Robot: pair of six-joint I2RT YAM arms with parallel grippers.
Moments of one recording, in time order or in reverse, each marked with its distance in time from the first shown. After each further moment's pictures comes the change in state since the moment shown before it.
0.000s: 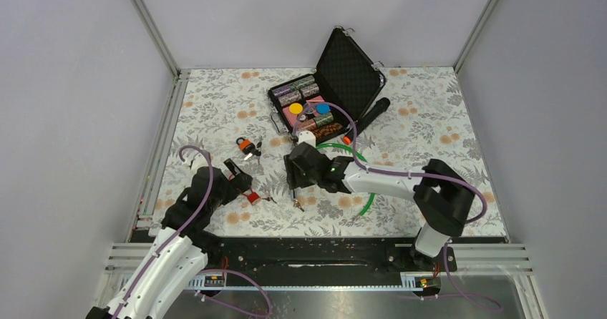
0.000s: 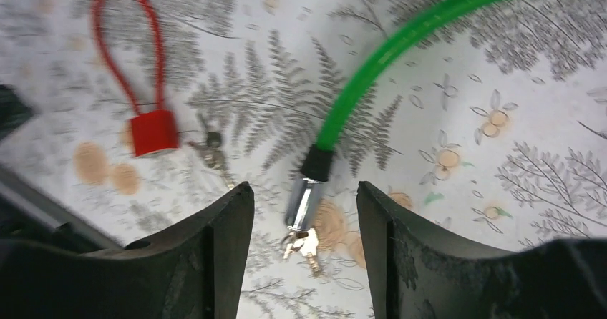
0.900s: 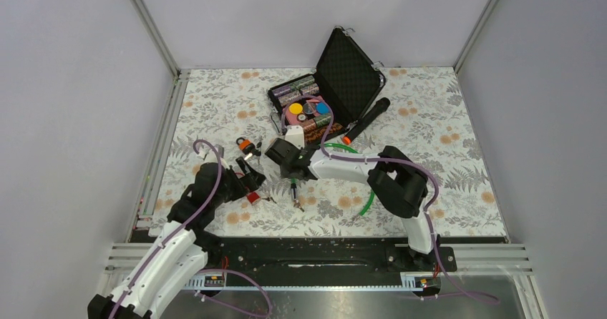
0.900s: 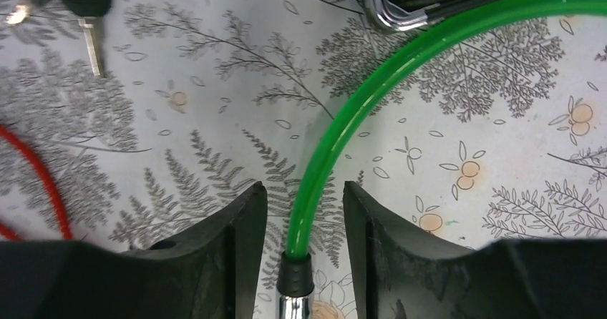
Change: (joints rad) left arm 0.000 0.081 -0.037 0.200 0.228 0.079; right arm 0.000 0.357 0.365 -0.275 0.264 0.136
